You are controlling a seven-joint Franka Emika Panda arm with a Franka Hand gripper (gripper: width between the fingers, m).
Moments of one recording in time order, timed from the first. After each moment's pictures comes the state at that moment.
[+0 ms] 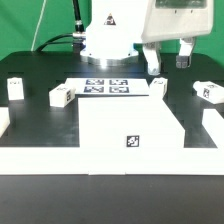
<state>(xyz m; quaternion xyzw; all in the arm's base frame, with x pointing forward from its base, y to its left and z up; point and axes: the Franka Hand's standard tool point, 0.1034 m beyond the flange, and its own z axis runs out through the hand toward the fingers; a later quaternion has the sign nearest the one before) 0.577 0.065 0.115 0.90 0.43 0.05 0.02</state>
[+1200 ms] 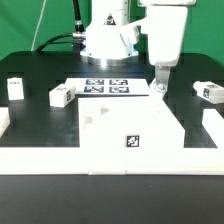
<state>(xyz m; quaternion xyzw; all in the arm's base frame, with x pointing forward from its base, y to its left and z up) 0.546 0.062 0.078 0.75 0.66 0.03 0.05</state>
